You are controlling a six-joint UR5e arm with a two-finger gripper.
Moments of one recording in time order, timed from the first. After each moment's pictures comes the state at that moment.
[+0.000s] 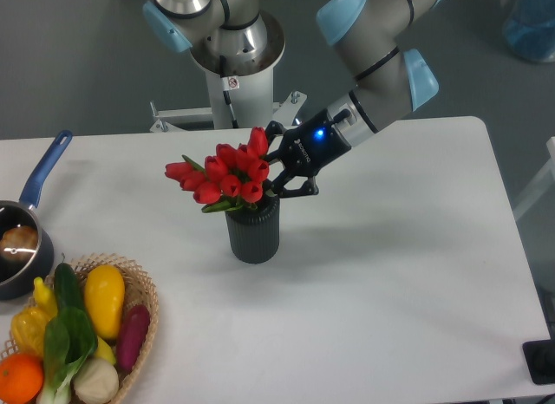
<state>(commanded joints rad) 2.77 -1.75 -1.80 -1.73 0.67 1.99</state>
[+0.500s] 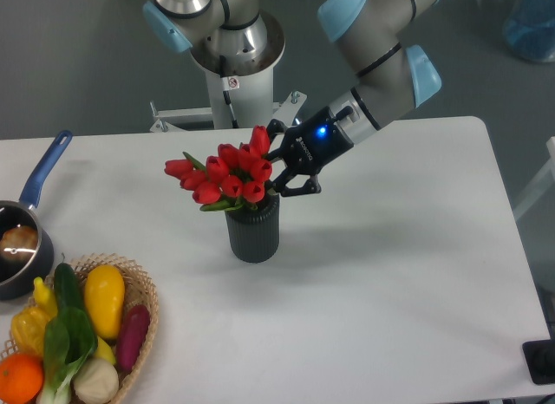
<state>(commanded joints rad) 2.77 -1.73 -1.78 -1.74 0.66 1.97</state>
